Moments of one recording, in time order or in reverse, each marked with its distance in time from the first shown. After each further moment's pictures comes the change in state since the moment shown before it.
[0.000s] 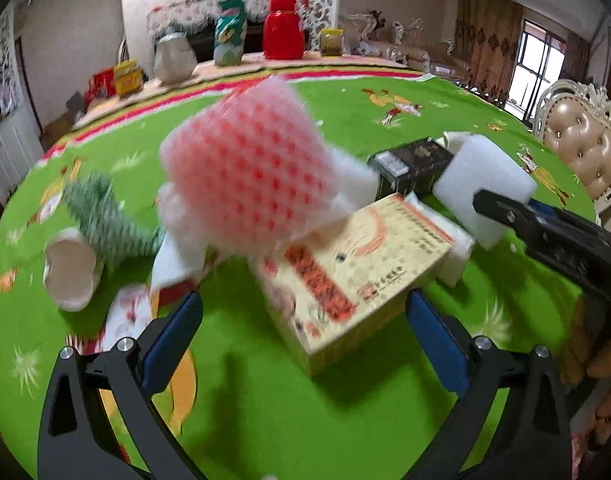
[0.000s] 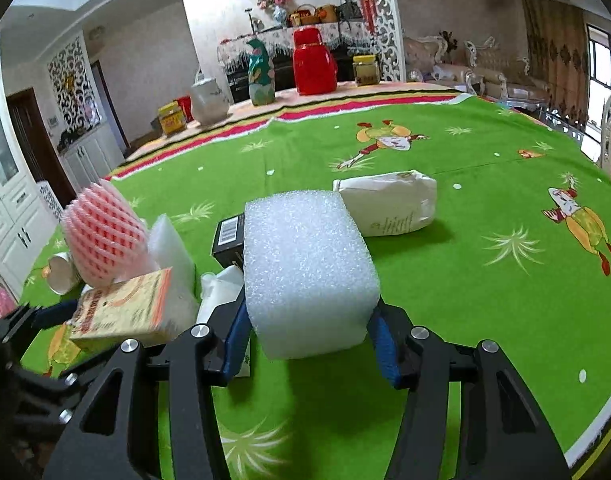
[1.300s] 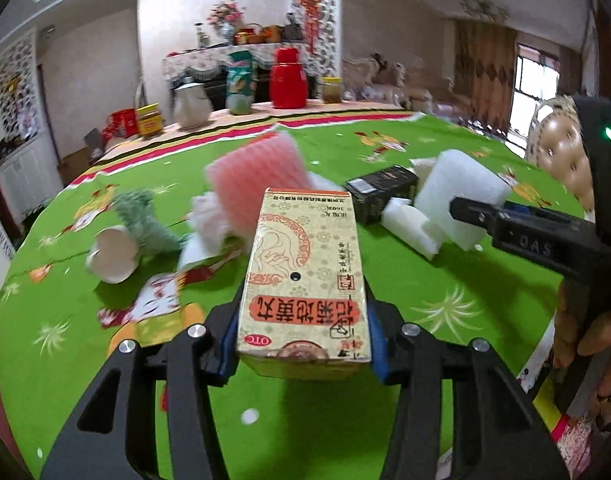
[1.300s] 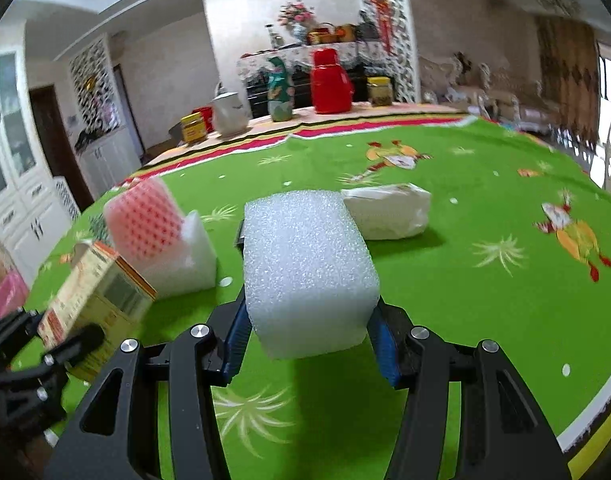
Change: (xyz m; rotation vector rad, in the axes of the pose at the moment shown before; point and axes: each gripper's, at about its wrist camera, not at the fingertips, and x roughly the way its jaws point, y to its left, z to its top) left arm -0.072 -0.014 -0.052 -0.025 -0.184 0.056; right arm -0.030 0.005 -0.012 -0.084 -0.064 0.045
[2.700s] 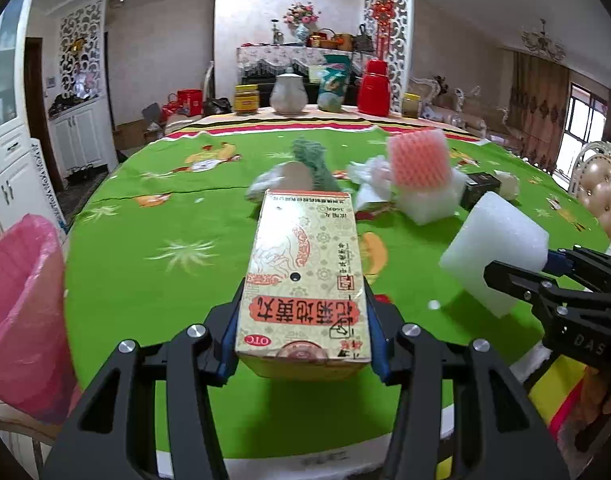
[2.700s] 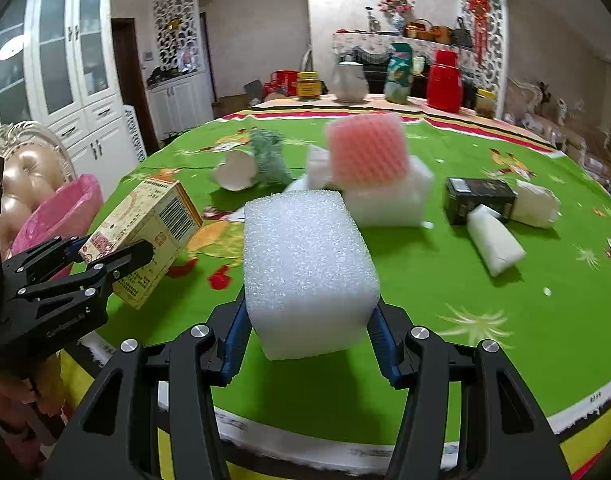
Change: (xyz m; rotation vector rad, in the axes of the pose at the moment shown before) left arm -0.081 0.120 -0.066 -0.165 -0.025 0.144; right arm -0.046 0.165 -0.061 -0.242 0.082 0.176
